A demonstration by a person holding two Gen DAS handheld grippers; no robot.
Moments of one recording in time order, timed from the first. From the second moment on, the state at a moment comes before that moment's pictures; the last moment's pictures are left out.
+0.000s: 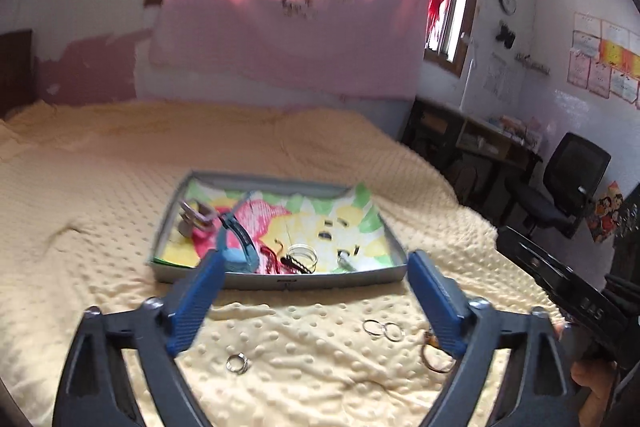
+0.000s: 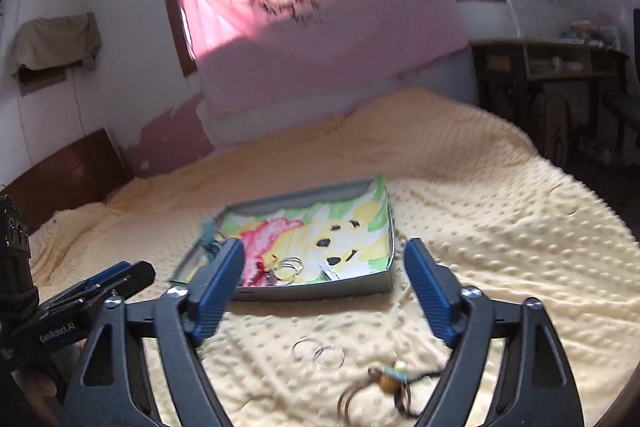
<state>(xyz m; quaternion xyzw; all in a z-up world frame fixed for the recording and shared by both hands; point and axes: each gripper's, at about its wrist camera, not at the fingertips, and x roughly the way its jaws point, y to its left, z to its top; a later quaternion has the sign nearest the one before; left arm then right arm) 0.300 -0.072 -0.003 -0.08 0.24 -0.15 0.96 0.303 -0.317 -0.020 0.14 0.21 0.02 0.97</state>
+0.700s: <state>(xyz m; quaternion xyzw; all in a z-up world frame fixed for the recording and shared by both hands) 0.063 -0.043 0.052 -0.05 0.12 -0.10 0.99 0.047 -0.297 0.047 0.09 0.11 0.01 0.99</state>
